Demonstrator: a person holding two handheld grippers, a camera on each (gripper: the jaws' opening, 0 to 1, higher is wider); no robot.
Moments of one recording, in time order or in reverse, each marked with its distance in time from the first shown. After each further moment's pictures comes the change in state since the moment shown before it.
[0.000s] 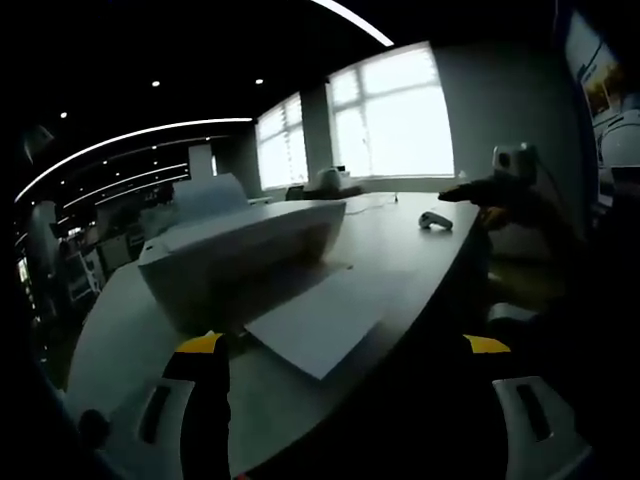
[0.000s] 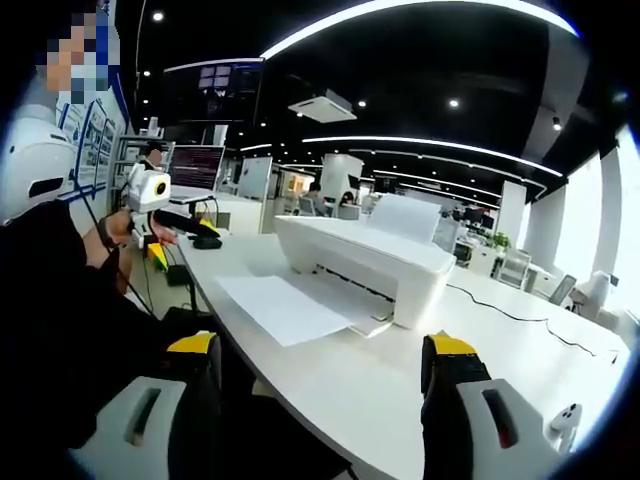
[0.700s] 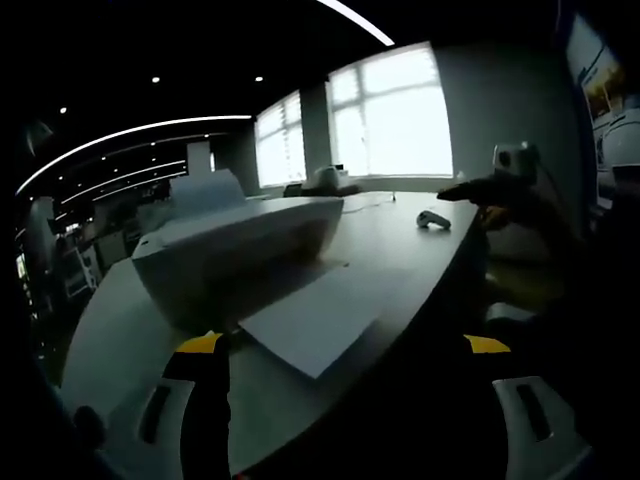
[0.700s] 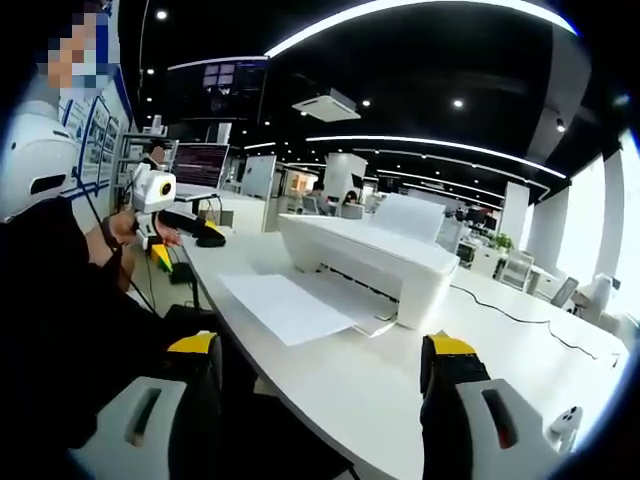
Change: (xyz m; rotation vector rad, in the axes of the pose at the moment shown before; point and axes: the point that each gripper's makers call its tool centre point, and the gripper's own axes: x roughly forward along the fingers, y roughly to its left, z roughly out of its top) left arm 0.005 -0.002 -0.005 -0.011 0.006 -0.014; right arm 0.000 0.003 -0.001 -0.010 0.006 0.011
